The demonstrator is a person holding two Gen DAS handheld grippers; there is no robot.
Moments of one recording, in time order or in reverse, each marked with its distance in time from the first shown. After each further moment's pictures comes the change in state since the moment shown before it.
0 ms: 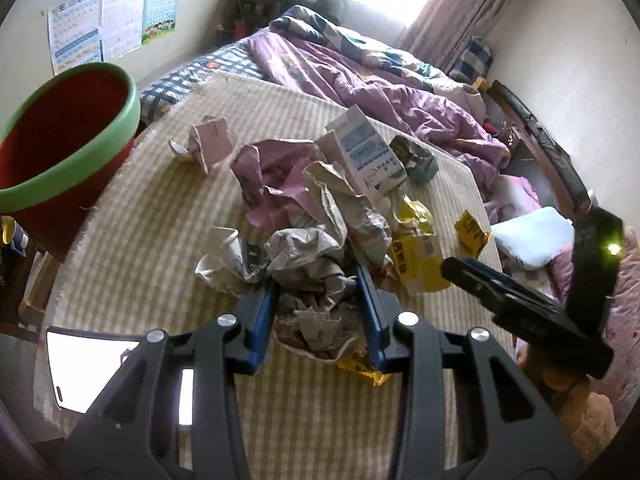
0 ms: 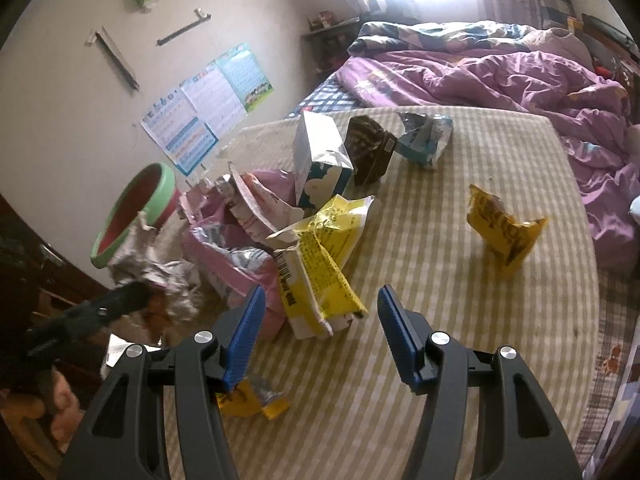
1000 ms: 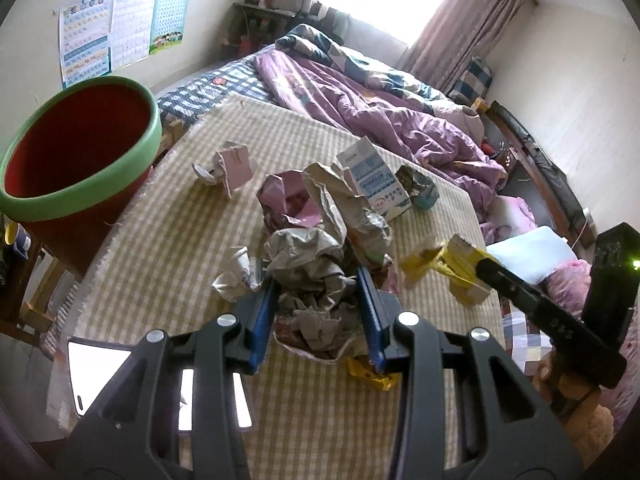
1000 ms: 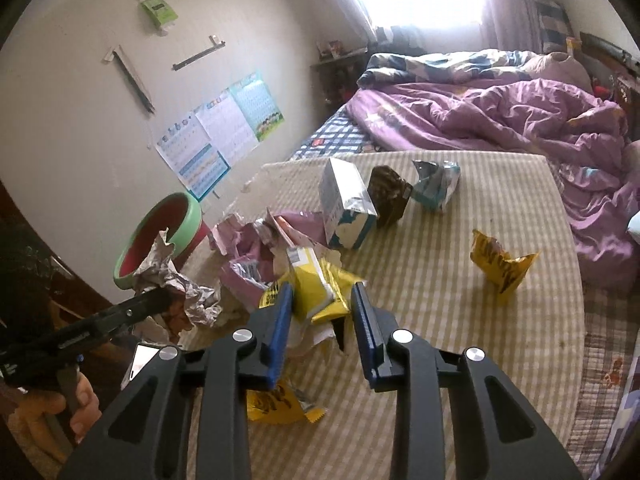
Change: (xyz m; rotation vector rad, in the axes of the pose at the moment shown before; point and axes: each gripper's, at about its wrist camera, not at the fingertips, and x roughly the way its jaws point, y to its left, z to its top) left arm -0.024 0.021 0.009 -0.031 -0.068 -0.016; right arm -0.047 0.023 0.006 -0.011 -0.131 0.022
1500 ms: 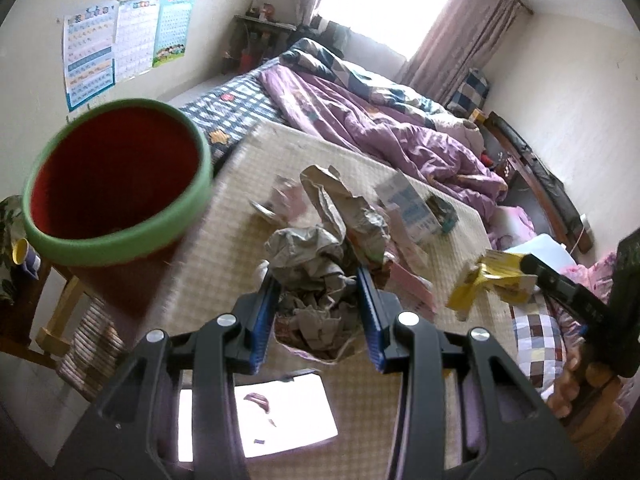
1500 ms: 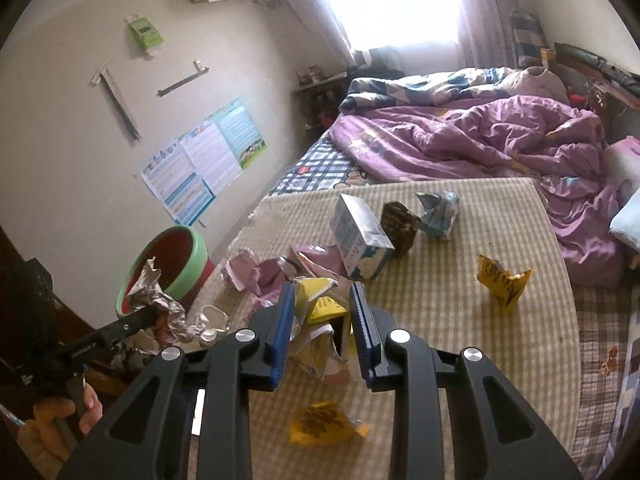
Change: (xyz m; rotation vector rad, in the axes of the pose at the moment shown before) left arm -0.026 0.069 0.029 0.012 -0.047 -0.013; right arm -0.011 0.051 0.015 0.040 -0.102 -0.085
